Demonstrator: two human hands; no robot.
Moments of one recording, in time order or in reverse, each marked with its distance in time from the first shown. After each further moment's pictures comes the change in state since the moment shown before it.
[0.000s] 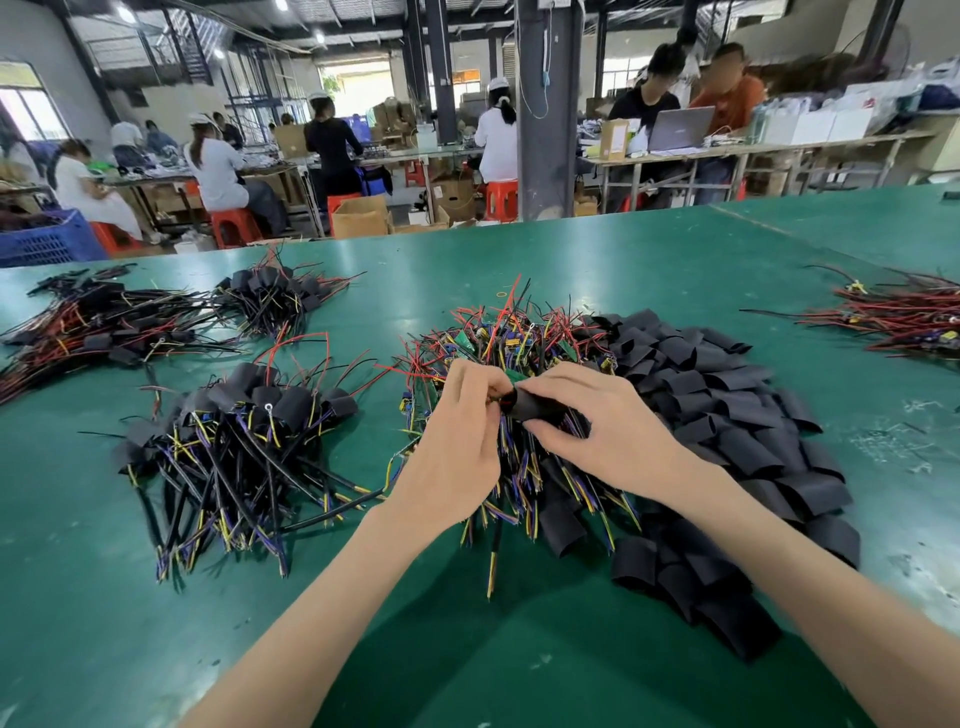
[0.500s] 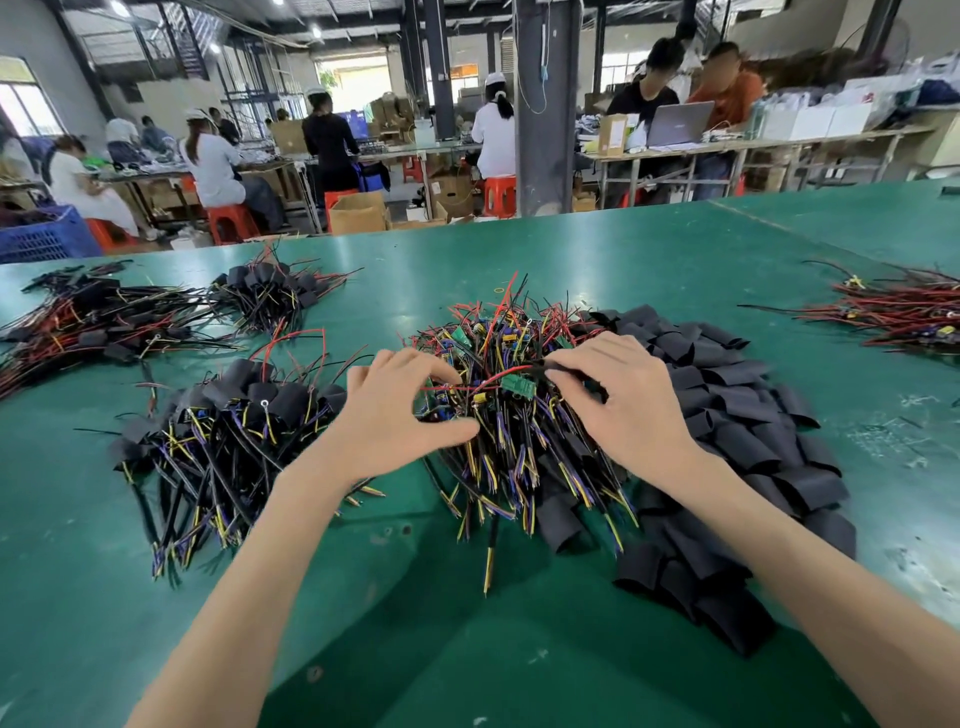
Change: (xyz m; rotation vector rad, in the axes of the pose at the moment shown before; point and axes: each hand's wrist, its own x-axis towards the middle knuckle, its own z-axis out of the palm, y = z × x) left_hand 0.018 -0.024 -0.056 0.262 -0.373 -0.265; right_hand 0.006 0.001 -0.009 -0.234 0.270 0.003
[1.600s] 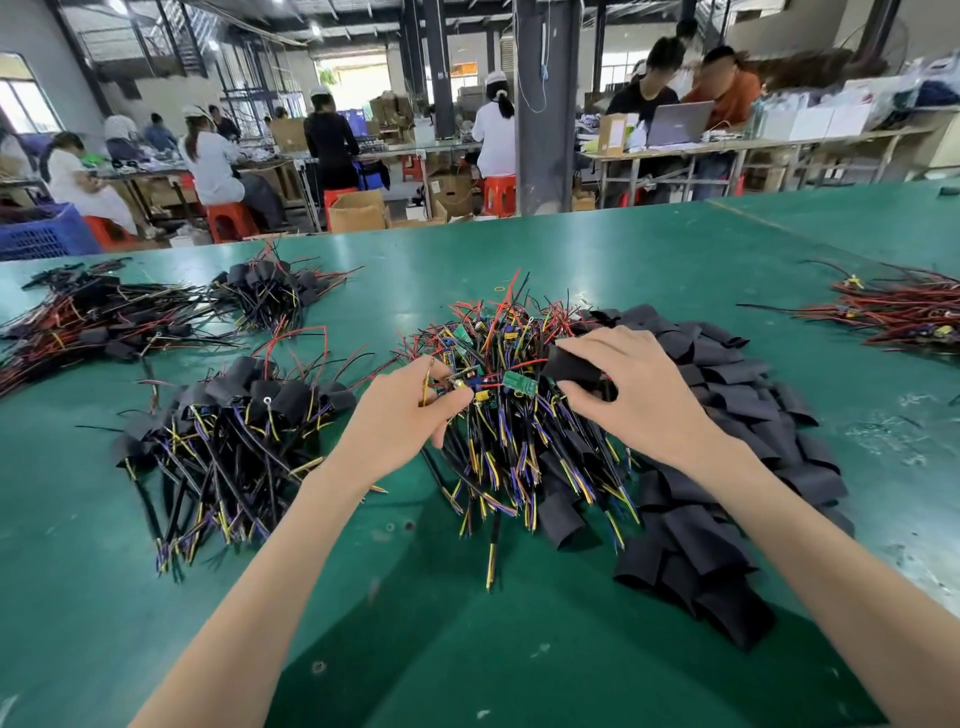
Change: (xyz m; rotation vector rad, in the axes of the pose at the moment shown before) left_hand 0.007 -0.008 0.020 -0.226 0.044 -0.102; right_hand 0.000 0.024 -0.004 -0.092 -0.185 0.008
